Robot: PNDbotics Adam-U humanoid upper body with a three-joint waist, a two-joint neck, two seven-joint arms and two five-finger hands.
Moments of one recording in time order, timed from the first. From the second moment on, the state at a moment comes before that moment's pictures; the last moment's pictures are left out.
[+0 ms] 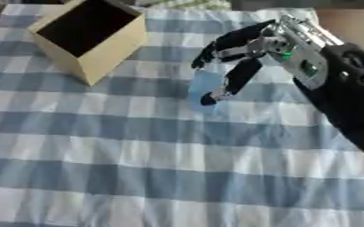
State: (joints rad) left arm -0.17 0.48 0.07 -1.99 0.15 -0.50 0.22; right arm -1.15 -0.52 0.62 -1.09 0.59 -0.37 0.79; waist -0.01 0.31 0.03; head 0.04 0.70
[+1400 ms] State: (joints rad) left arm -0.17 0.47 0.07 -1.99 0.14 -0.49 0.21; right arm -1.14 -0.51 0.55 -1.15 0.52 -0.29 0.70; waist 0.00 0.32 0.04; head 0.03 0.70
